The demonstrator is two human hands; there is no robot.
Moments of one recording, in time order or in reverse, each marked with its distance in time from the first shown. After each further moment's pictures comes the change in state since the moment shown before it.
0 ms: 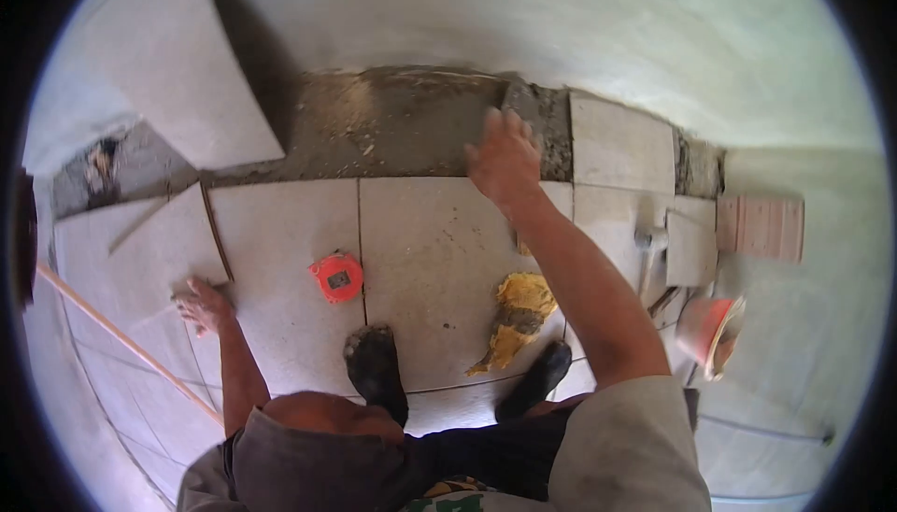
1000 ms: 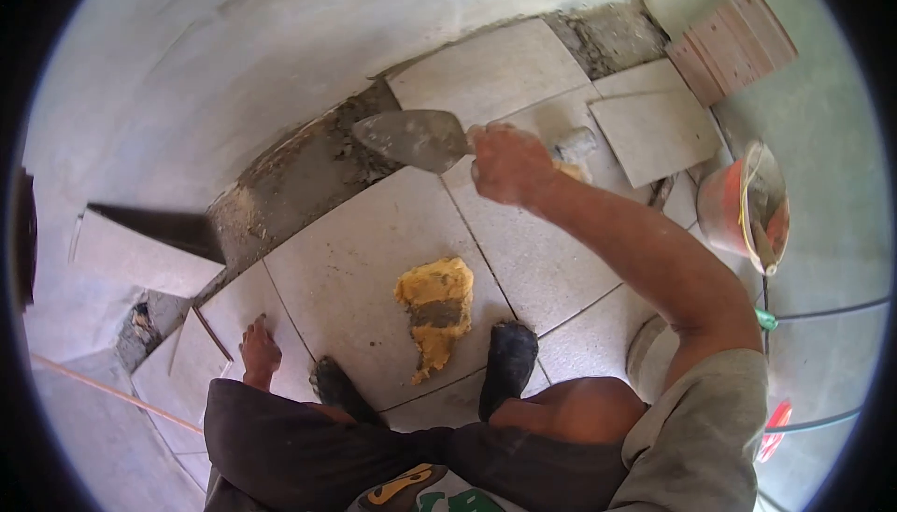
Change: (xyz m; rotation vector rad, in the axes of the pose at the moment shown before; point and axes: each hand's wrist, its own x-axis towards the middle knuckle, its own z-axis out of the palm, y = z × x) left_hand -0.208 0.110 -0.082 0.661 -0.497 1.231; right_hand -0.142 0.254 -0.074 0.127 -0.145 0.141
